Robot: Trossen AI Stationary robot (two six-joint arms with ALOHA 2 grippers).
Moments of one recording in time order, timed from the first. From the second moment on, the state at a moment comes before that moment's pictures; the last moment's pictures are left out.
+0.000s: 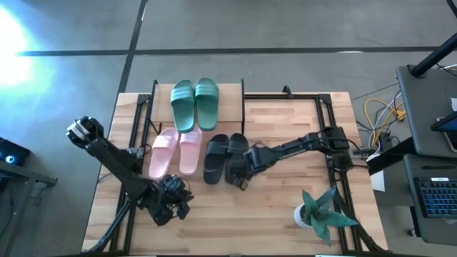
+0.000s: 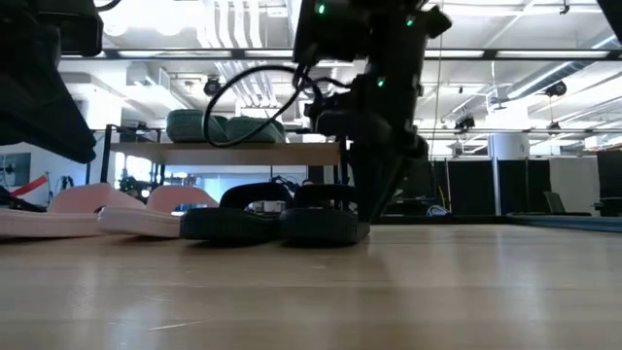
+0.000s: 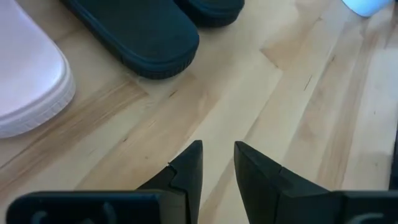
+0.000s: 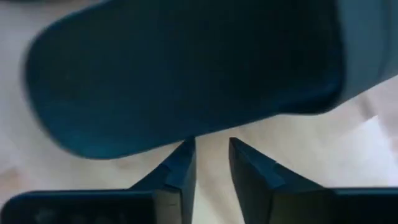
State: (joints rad) left arm -0.79 1.39 0.72 -0.37 -0.64 -1.40; right arm 0.15 2.03 1.47 -0.84 0.18 0.66
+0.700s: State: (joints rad) left arm -0.79 1.39 0.72 -0.38 -0.67 -1.41; right arm 0.01 2.03 1.52 -1.05 0.29 0.41
